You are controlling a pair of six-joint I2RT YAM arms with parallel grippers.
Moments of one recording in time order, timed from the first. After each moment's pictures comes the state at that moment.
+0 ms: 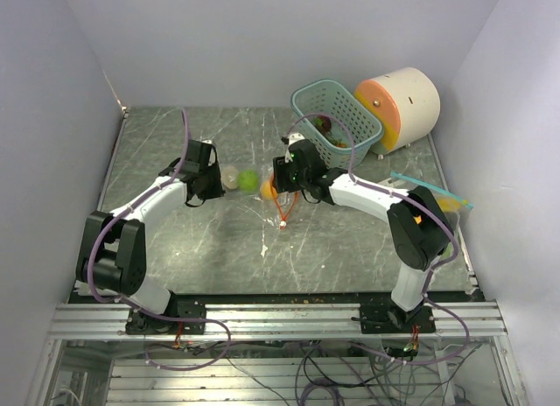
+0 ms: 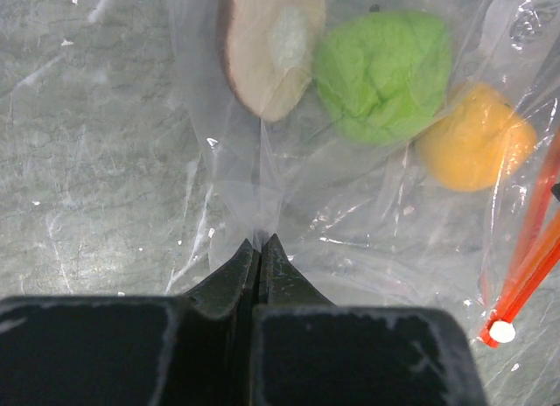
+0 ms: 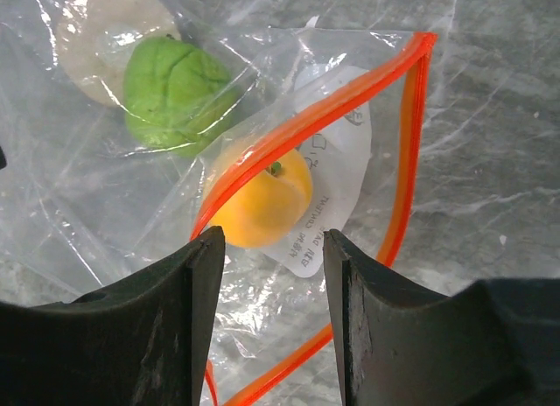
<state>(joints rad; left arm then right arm) -0.28 1.53 0.98 -0.36 0.05 -0.43 0.67 1.82 1.23 -0.06 0.03 0.31</state>
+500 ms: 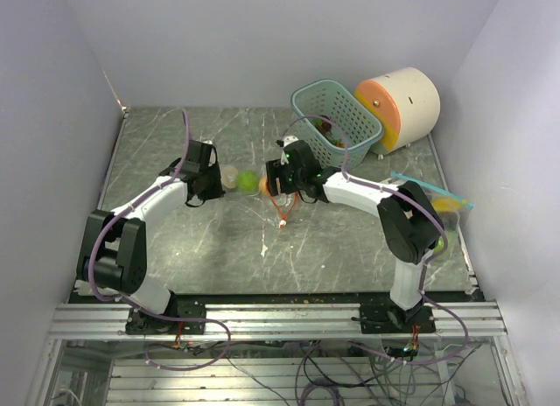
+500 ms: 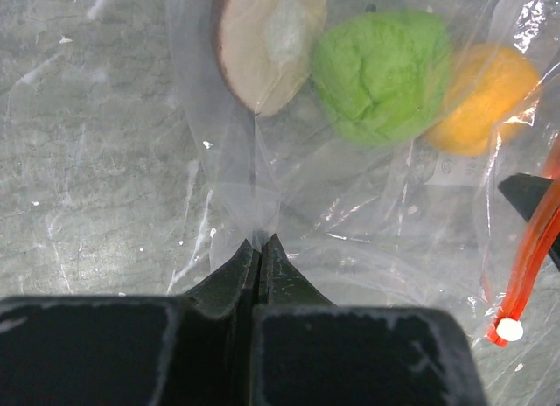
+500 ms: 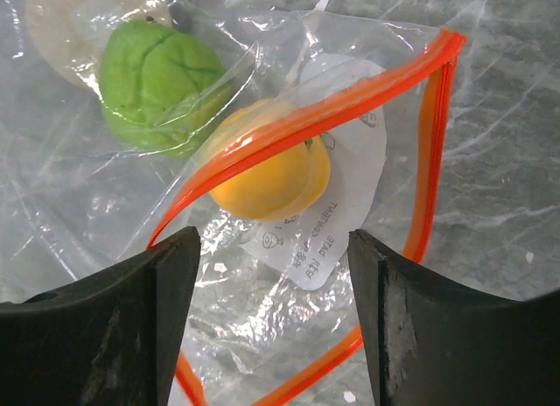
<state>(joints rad) -0.28 1.54 0.98 -0.36 0.05 -0.42 0.67 1.89 1.26 -0.07 0.01 0.29</state>
